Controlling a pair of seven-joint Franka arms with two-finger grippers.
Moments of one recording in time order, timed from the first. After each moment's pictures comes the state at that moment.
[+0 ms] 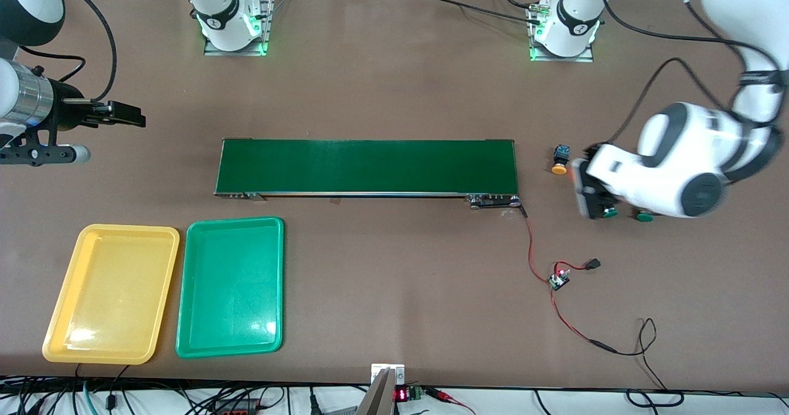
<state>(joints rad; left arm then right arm) 0.37 0.49 -0.61 -1.72 0.11 1.67 1.05 -0.02 0.14 0.04 -1.55 0.04 1.40 0.01</state>
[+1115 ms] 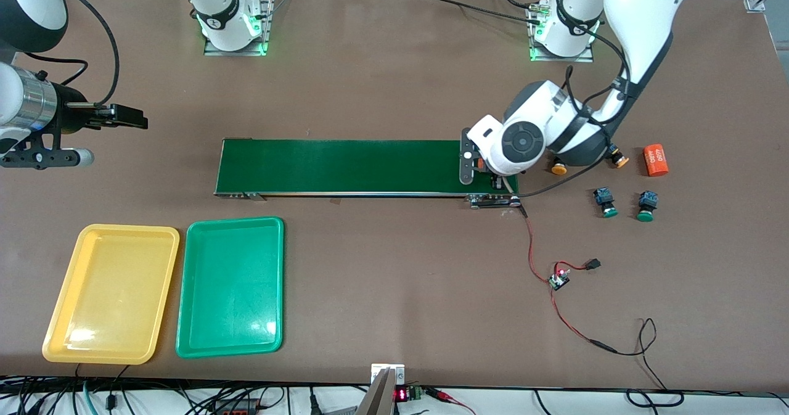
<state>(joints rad) 0.09 0.52 -0.65 -1.88 0.25 1.99 0.87 -0.02 0.15 0.04 -1.55 0.04 1.40 0.01</state>
